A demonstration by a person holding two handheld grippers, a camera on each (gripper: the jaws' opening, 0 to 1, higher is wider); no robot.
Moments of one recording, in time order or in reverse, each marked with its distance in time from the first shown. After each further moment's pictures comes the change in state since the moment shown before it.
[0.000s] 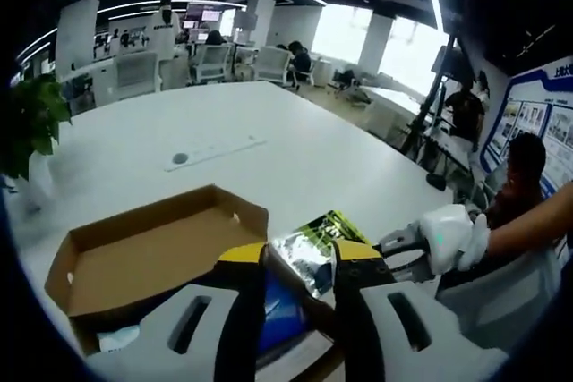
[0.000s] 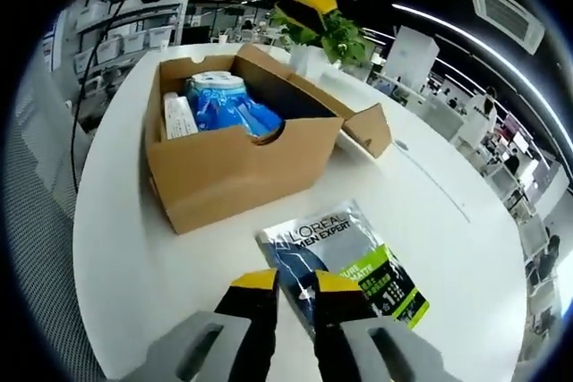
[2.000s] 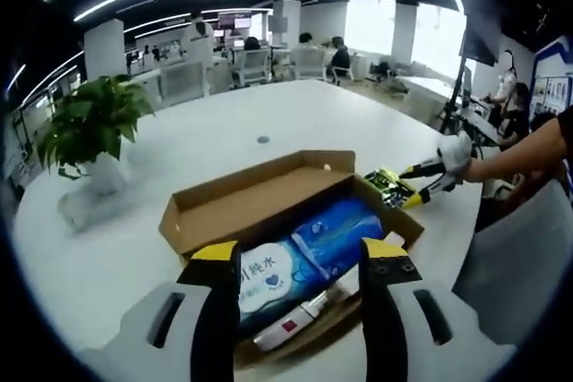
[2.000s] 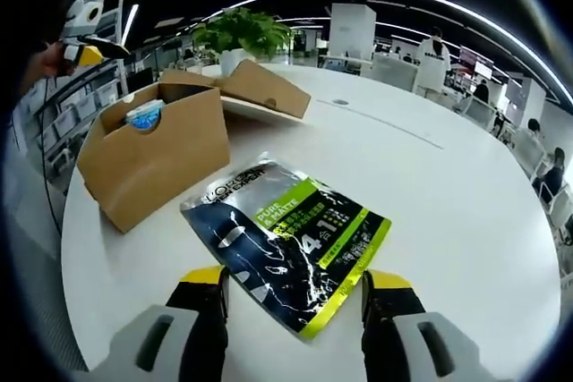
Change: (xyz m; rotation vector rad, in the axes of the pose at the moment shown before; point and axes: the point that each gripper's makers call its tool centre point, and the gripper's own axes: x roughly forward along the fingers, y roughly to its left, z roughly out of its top) left arm -0.138 0.087 -0.054 0.056 0.007 0.230; right arm 0.006 -0.055 -0.048 0.302 -0.022 -0.020
